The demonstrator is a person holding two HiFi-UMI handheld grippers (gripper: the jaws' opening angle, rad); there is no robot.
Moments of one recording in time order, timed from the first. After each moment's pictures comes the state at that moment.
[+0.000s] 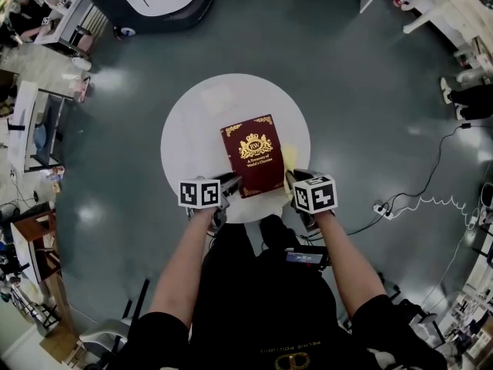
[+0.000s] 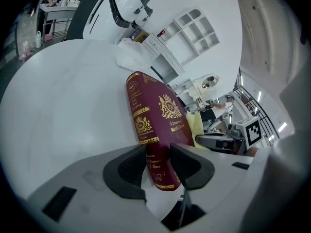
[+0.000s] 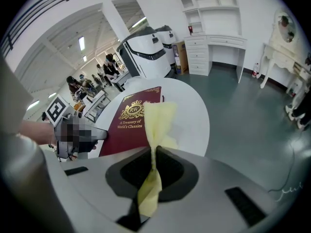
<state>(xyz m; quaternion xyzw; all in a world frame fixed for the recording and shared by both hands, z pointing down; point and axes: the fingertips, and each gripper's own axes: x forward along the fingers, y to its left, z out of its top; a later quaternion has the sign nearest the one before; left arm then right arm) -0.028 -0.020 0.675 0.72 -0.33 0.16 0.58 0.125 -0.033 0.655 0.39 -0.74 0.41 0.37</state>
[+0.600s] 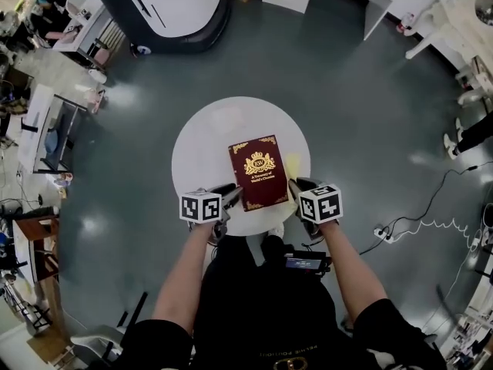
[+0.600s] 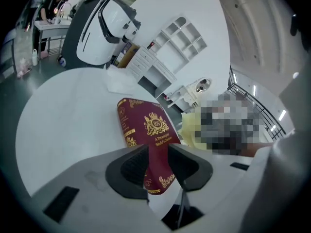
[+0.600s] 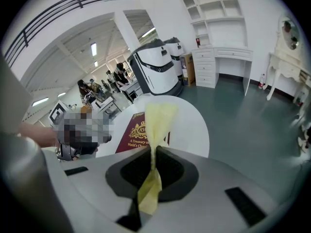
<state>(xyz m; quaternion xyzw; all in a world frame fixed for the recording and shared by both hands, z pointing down) -0.039 -0.034 0.629 0.76 -0.36 0.15 0.52 0.120 -0.061 0.608 0.37 -0.78 0.37 0.33</state>
